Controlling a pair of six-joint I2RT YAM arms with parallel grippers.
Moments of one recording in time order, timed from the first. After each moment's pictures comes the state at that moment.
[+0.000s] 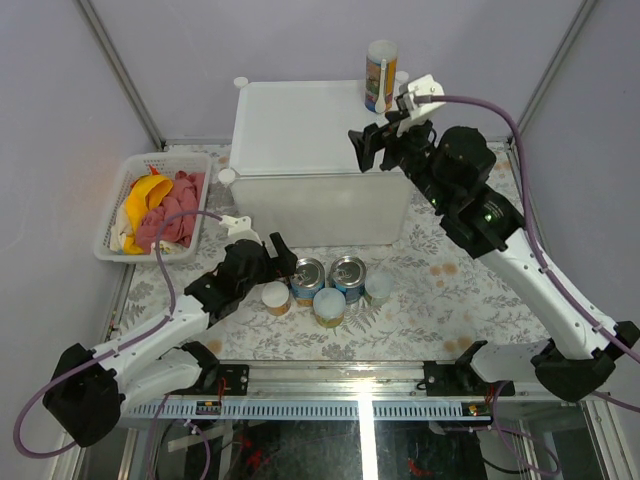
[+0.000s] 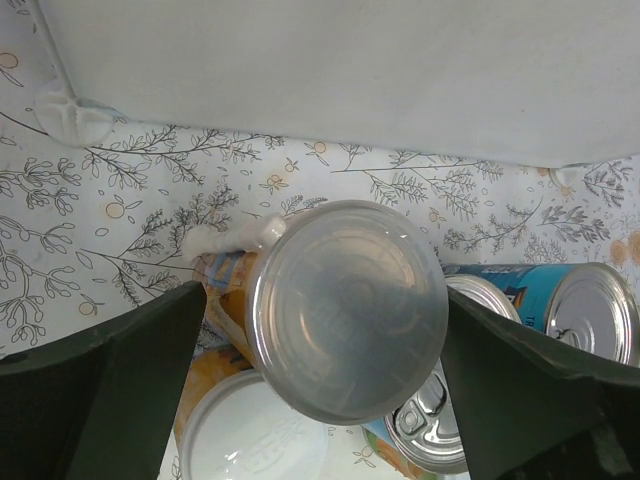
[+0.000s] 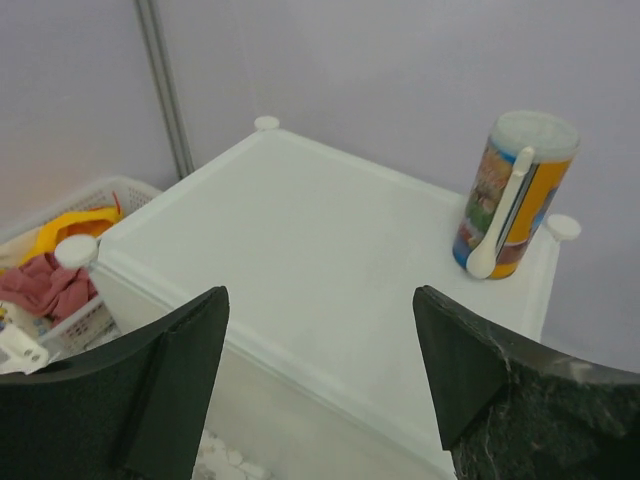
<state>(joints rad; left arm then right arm) -0.65 0.97 0.51 -0.13 -0.27 -0.73 0.69 1.30 1.61 -0.19 0.15 -0.07</state>
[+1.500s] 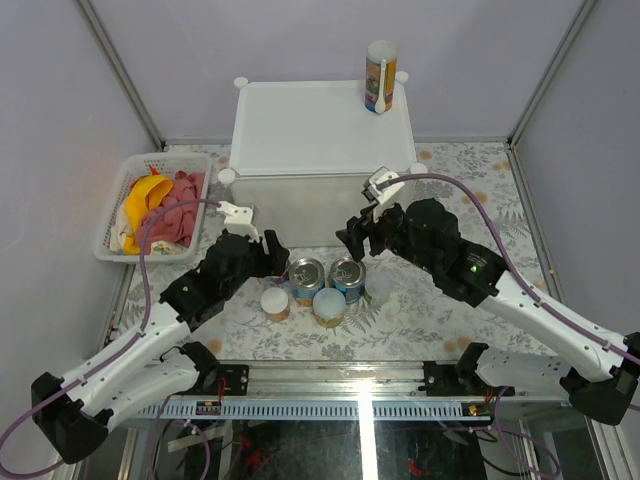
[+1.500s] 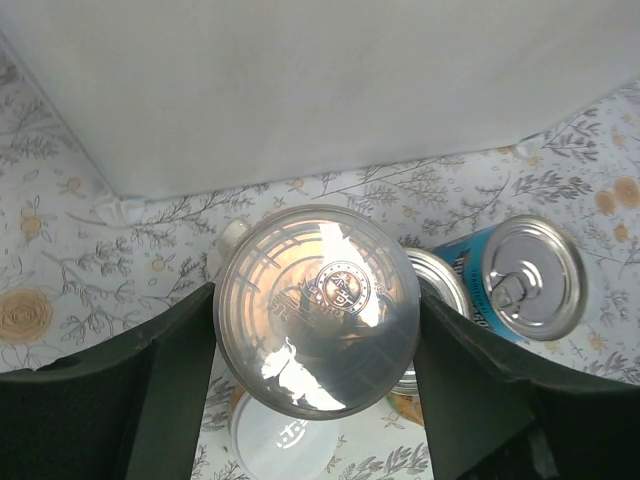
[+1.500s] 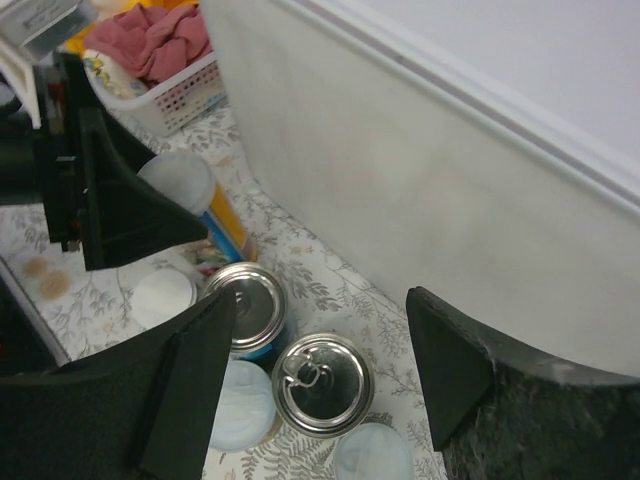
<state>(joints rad) -0.69 0.82 0.65 -0.31 -0.28 -0.47 0.90 1.06 1.12 -0.30 0.12 0.05</state>
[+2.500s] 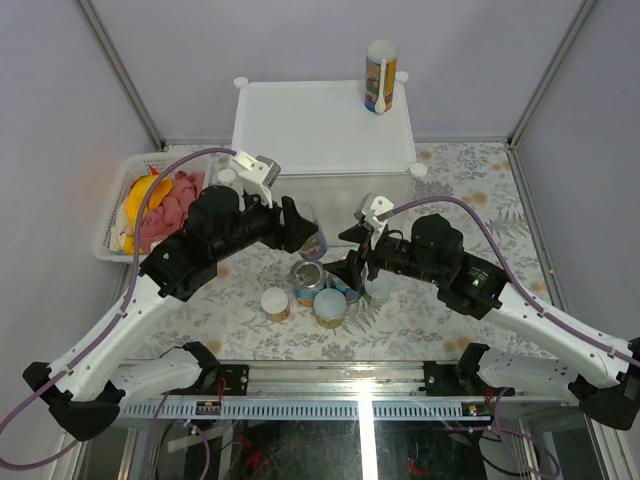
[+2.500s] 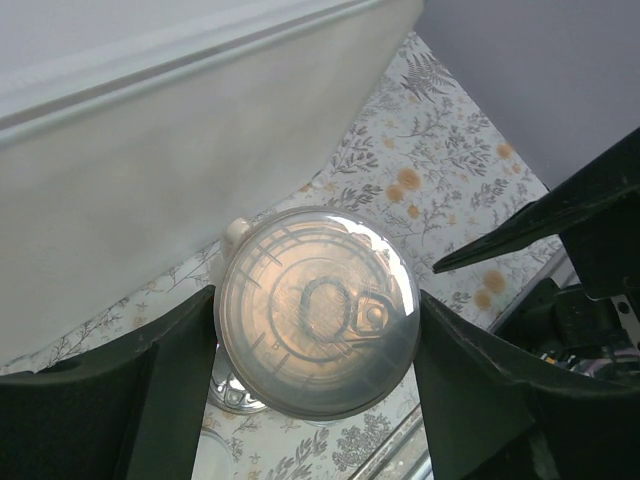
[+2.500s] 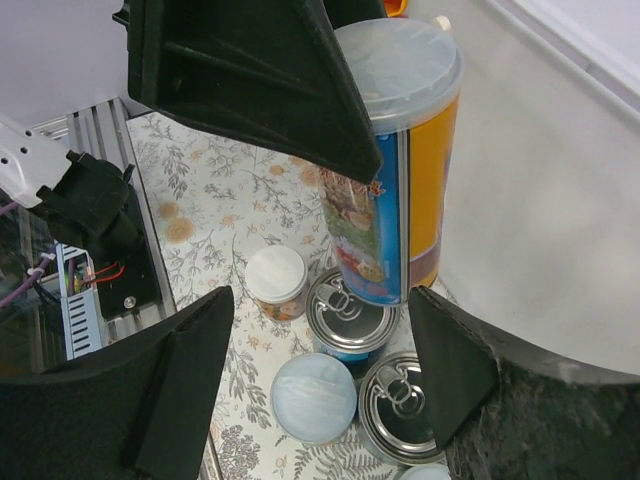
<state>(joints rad) -0.69 1.00 1.18 -0.47 0.11 -0.33 0.95 0.99 1.00 -0.19 -0.21 0.00</state>
